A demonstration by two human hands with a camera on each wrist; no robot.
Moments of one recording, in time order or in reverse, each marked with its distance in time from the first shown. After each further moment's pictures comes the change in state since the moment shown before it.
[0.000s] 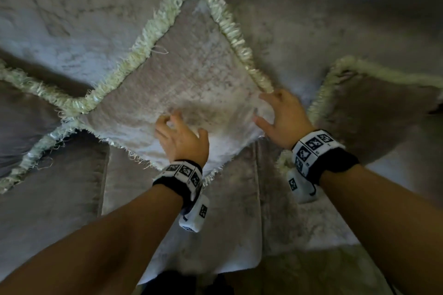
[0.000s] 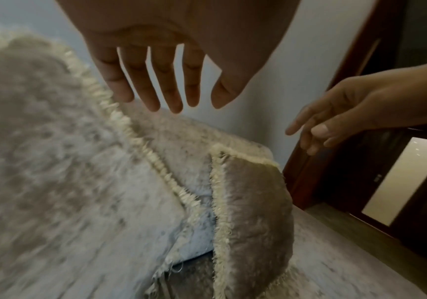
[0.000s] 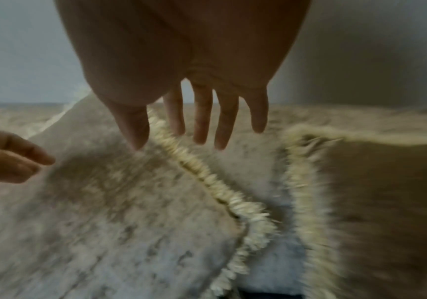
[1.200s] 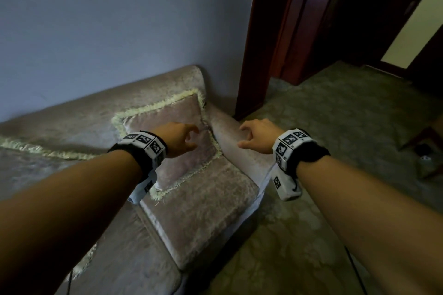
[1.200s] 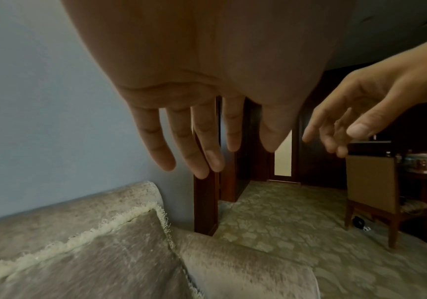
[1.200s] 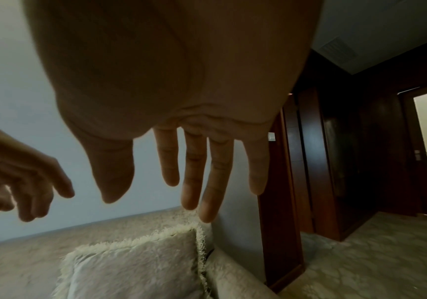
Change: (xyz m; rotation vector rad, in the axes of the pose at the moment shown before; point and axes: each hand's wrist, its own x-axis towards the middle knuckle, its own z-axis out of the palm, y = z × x) left_hand -0.474 0.347 0.000 0.755 -0.624 1.371; right_hand -0.569 0.298 -0.200 0.146 0.077 0.549
